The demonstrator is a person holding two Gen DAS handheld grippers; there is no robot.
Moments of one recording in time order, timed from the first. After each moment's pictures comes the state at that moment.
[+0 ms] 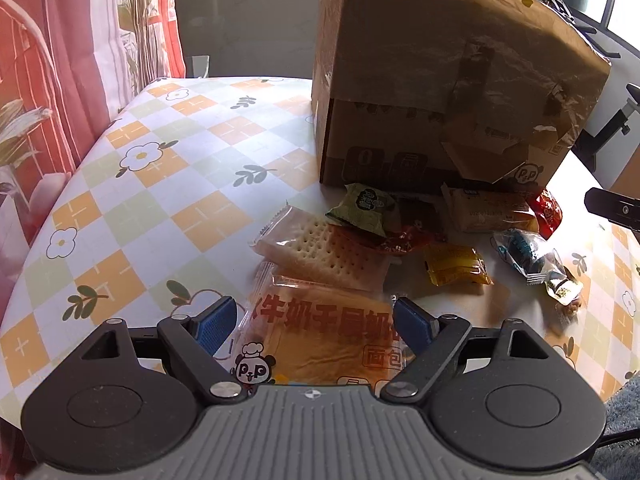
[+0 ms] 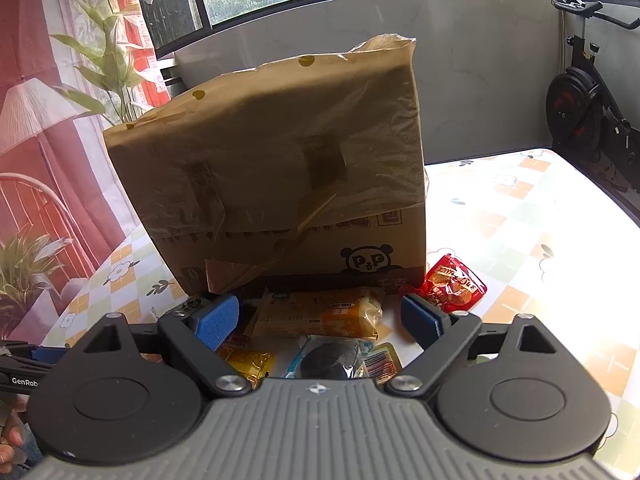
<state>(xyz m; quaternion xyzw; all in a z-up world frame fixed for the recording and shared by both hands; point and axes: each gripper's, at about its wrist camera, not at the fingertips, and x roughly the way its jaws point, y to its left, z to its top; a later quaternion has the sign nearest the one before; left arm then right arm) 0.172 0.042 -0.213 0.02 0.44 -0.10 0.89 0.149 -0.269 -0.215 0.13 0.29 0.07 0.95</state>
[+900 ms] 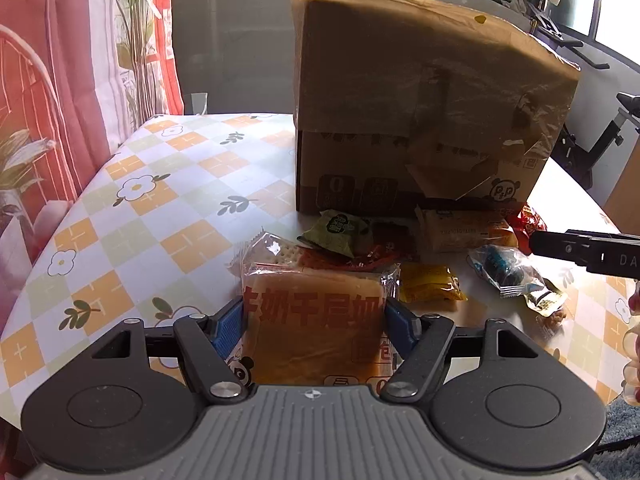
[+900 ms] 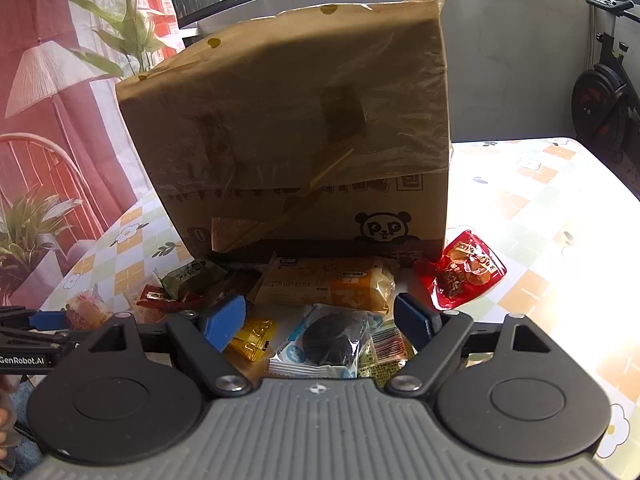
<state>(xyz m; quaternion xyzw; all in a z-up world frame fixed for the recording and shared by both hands) 0.142 0.015 -0.195 0.03 0.37 -0.10 0.92 0.155 -0.261 -0.236 0.10 0.32 0.11 0.94</state>
